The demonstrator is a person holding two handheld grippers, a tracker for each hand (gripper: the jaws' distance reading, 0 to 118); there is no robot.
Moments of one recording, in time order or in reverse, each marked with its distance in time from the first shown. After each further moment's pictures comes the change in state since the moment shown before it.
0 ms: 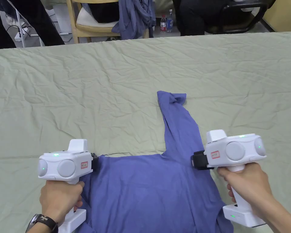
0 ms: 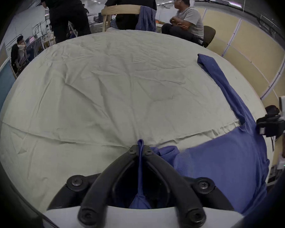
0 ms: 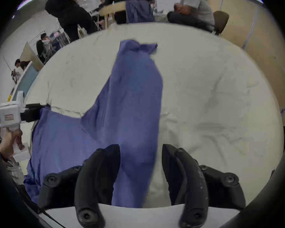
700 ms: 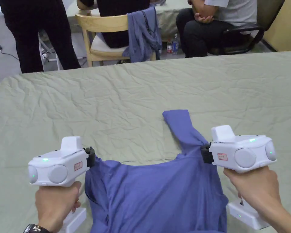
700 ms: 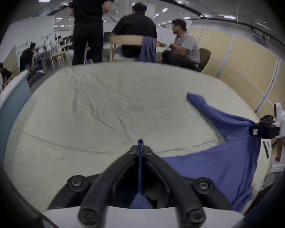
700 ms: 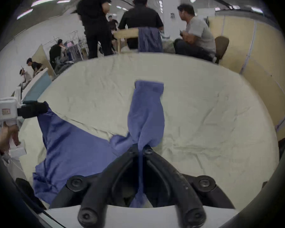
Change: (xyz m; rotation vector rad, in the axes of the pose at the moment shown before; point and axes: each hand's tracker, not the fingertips) left arm -0.005 0.016 0.144 0.262 0.016 0.016; right arm -0.023 -0.019 0.127 0.356 -0.013 0.131
